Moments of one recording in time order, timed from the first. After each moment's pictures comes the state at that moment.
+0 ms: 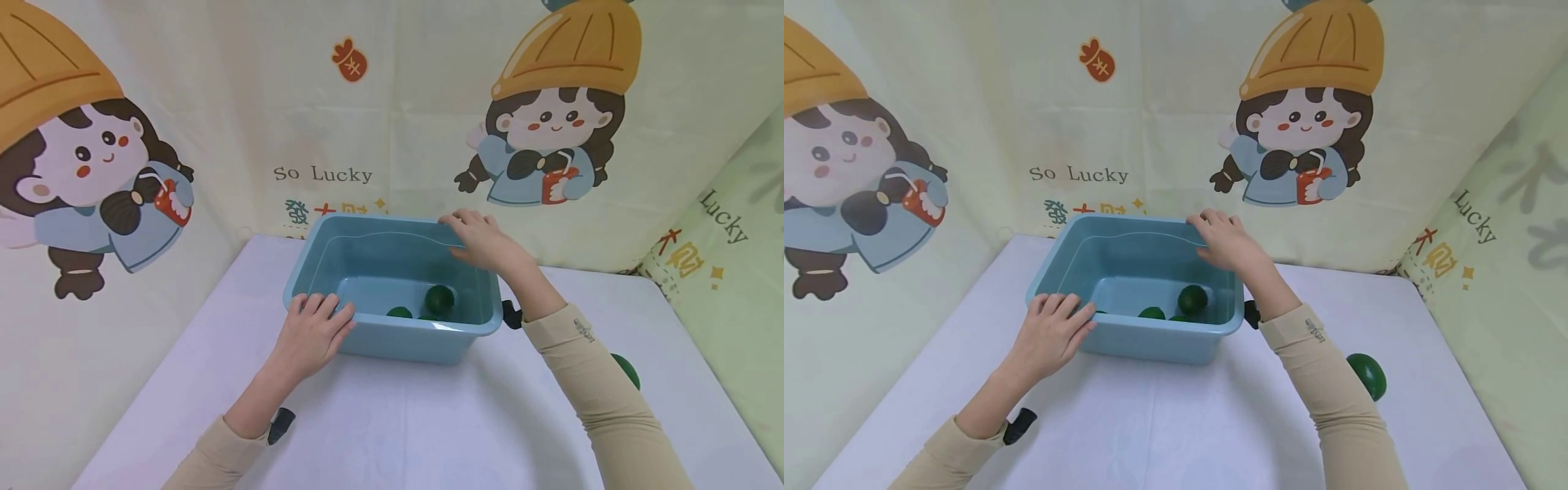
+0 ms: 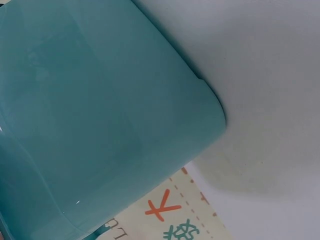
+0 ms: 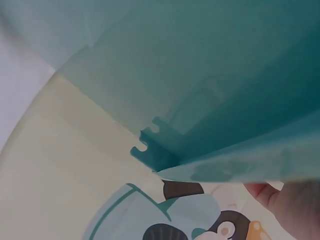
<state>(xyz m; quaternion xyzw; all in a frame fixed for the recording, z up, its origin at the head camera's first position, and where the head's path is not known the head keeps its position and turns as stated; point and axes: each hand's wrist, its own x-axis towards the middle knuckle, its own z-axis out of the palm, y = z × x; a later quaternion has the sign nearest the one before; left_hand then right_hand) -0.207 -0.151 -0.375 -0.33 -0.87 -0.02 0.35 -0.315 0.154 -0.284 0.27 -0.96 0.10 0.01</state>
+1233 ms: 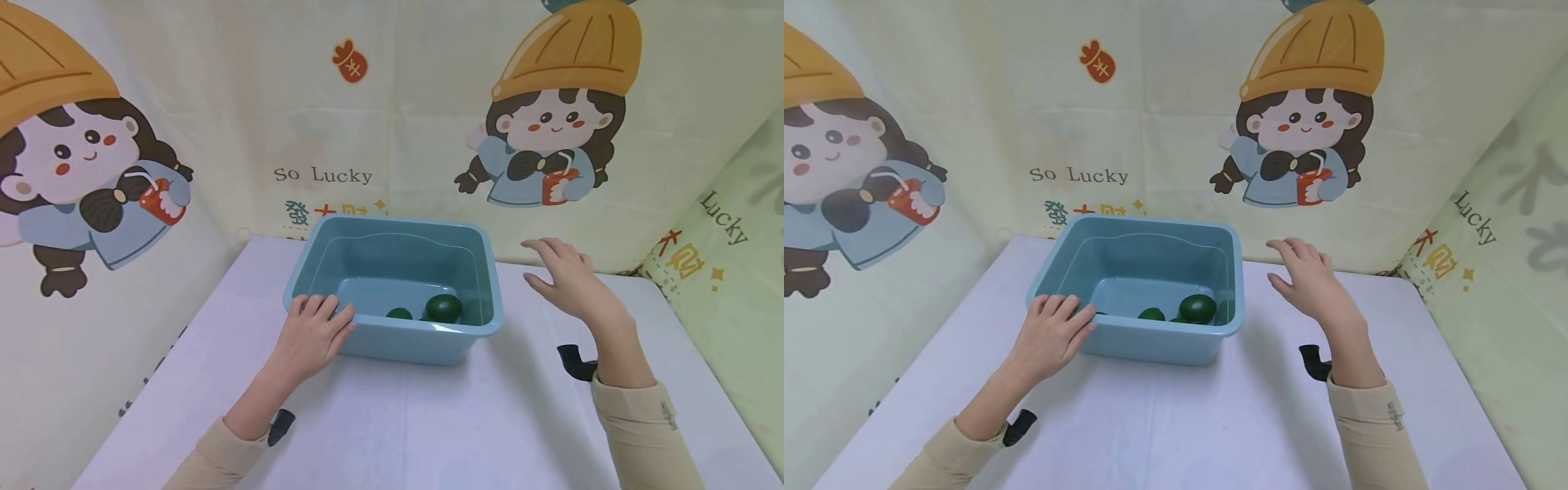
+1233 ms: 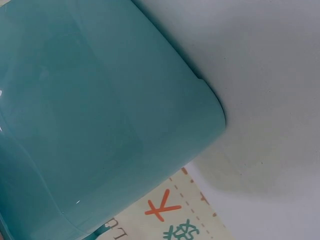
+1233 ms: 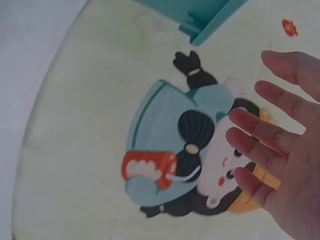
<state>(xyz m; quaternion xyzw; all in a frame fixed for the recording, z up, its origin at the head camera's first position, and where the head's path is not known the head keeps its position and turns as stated) -0.207 -0.151 -0.376 -0.33 -0.87 -0.02 0.36 -0.246 0.250 -0.298 0.16 -0.97 0.15 0.06</state>
